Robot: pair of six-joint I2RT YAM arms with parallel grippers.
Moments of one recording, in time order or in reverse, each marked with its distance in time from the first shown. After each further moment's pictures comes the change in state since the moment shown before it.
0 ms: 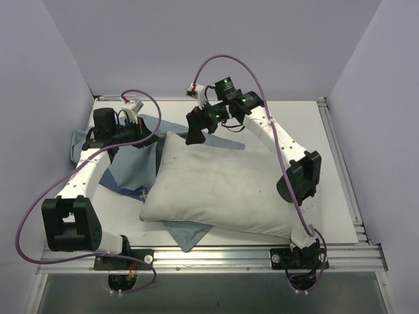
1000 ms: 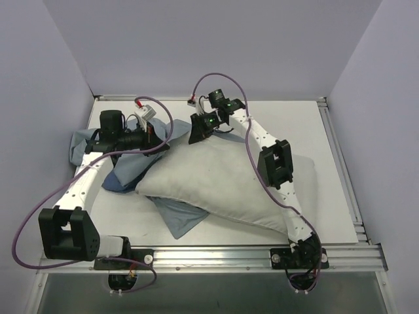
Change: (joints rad) left arm -0.089 -0.052 0.001 -0.077 0.154 0.117; right arm -0.045 0.450 0.242 0.032 -0.072 0.130
